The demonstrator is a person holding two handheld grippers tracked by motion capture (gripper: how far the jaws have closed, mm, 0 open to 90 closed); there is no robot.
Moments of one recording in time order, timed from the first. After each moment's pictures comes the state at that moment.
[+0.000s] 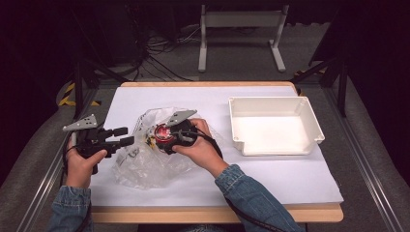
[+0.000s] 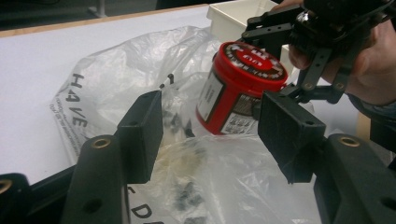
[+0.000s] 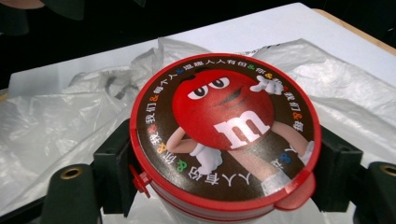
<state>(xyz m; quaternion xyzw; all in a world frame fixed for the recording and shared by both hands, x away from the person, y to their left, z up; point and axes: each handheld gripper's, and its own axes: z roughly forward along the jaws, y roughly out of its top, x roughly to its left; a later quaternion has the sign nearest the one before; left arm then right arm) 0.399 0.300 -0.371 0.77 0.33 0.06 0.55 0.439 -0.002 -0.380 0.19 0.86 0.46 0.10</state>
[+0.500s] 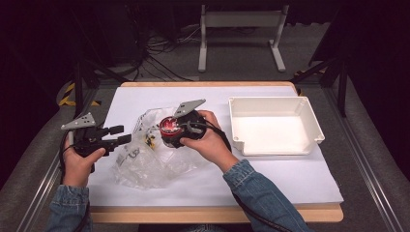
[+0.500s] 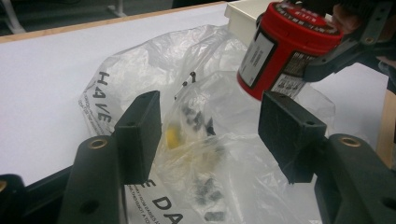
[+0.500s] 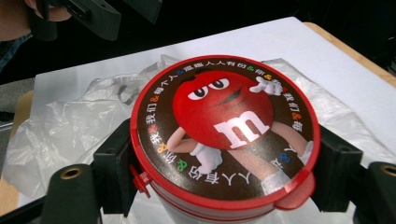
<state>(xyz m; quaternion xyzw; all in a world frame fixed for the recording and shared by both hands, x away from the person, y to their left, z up) 0.399 0.303 -0.367 0.77 0.34 0.08 0.53 0.440 -0.025 -0.343 0.17 0.87 0.45 0.10</state>
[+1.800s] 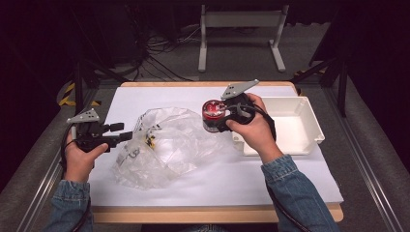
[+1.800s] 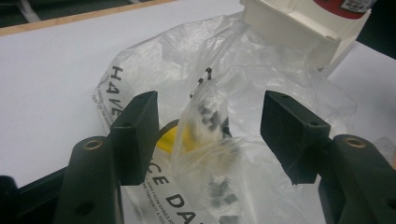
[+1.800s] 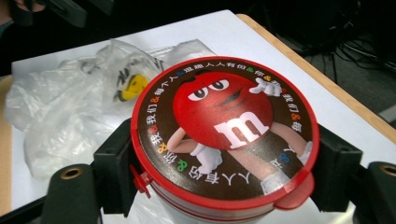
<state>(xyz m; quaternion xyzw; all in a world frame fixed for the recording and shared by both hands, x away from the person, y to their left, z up) 0.410 0.297 -0.359 0.79 0.36 0.08 0.50 0.445 -0.142 -0.291 0.21 0.86 0.43 0.14</state>
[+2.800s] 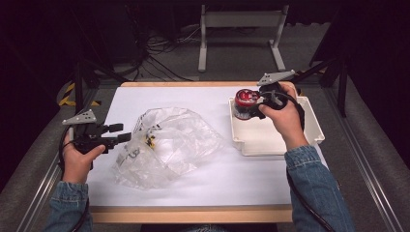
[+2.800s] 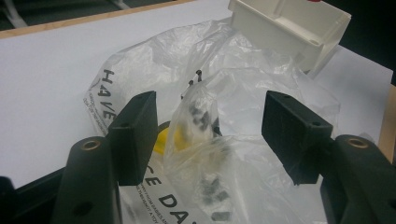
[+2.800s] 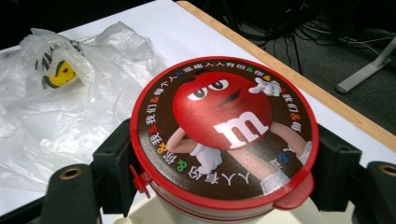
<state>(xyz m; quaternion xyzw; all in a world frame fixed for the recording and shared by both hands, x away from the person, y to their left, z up) 0.407 0.304 -0.361 0.78 0.35 0.07 0.51 0.487 -0.233 -0.298 0.28 0.84 0.43 0.16</state>
